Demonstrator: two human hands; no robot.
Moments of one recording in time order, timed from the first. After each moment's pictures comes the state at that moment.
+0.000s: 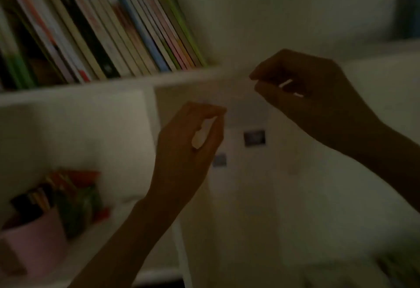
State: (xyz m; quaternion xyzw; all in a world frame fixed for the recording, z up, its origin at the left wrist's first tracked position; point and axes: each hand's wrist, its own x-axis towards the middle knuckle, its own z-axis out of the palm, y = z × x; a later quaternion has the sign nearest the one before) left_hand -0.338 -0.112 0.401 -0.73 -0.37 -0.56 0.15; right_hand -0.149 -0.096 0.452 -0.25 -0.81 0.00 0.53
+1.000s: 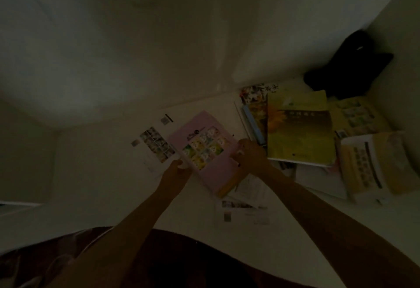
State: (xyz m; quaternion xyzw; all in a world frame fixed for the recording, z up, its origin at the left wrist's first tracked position) left_hand -0.058 -0.050 -0.081 -0.38 -0.72 -0.18 -0.56; right_hand 0.158 -0.004 -0.078 -0.72 -0.59 0.37 0.03
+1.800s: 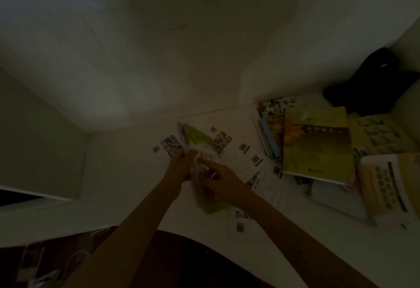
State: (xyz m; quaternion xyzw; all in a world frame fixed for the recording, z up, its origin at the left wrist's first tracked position) left_hand -0.073 -0.034 -0.015 -0.28 -0.65 -0.37 -0.60; right_hand 0.064 -0.055 -0.004 -0.51 -0.62 0.57 0.18
